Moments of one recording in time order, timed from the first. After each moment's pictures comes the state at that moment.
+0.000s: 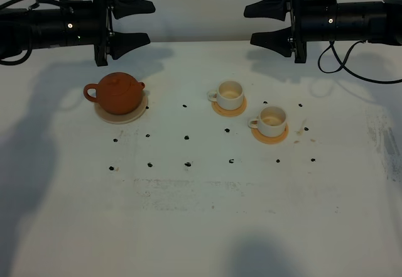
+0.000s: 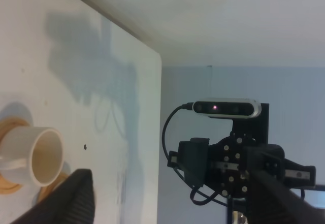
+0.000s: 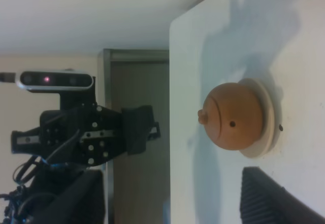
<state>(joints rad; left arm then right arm) 0.00 2.26 -1.69 -1.52 0.97 0.49 0.14 2.31 -1.81 1.49 1.18 -0.48</state>
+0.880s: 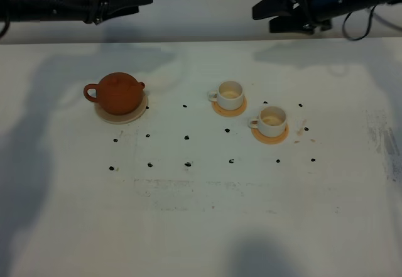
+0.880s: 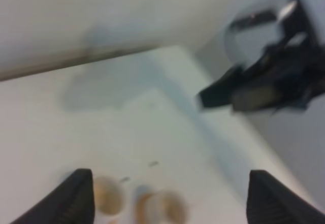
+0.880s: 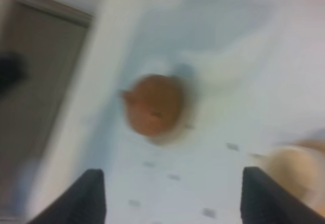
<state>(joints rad) -0.01 2.08 -1.69 -1.32 0.95 1.01 0.15 2.26 -2.06 0.98 1.17 -0.47</state>
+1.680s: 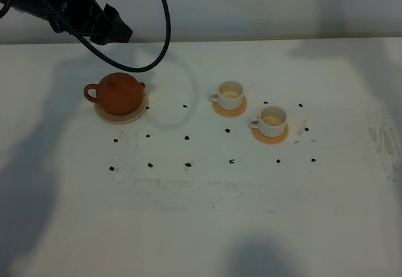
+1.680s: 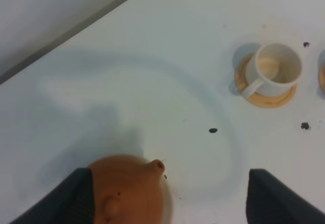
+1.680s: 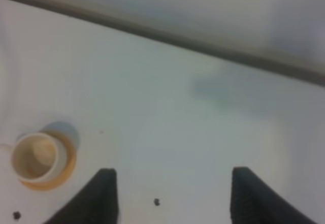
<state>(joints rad) -0.14 1.92 -1.69 -0.48 0.76 0.74 0.31 1.96 -2.07 0.02 1.10 -0.11</state>
